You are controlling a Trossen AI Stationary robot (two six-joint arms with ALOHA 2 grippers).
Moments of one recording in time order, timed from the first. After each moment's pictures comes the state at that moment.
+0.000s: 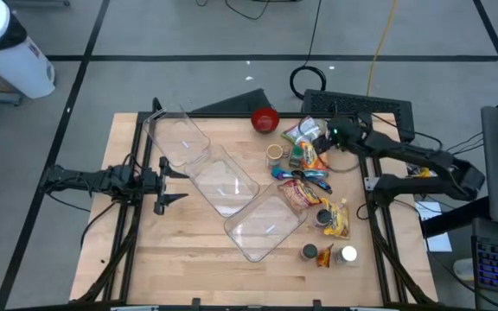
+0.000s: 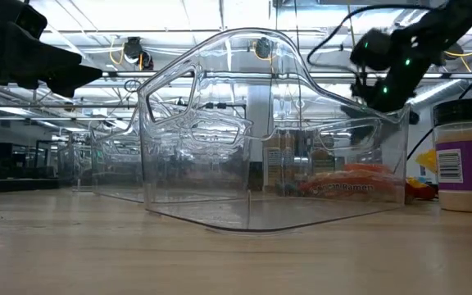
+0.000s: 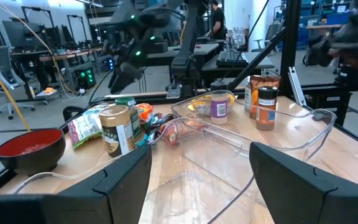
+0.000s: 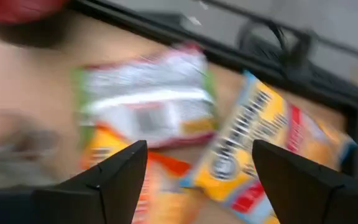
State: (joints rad) left arm -0.12 0.03 0.04 0.00 -0.10 0.07; right arm -0.69 1.11 0.60 -0.38 0.34 0.37
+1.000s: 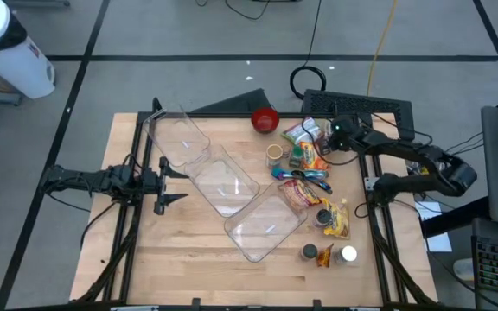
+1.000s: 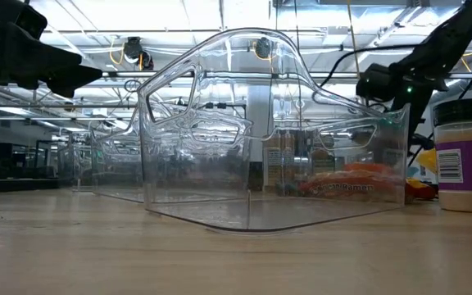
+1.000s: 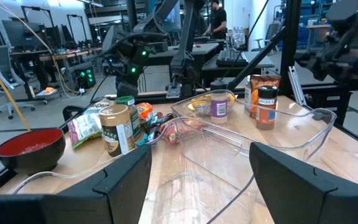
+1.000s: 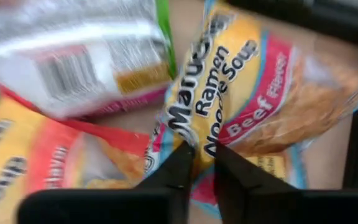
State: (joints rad) left arm -0.12 0.03 0.04 0.00 -0.10 0.07; right arm -0.85 1.18 0.51 -0.29 0.21 0.32
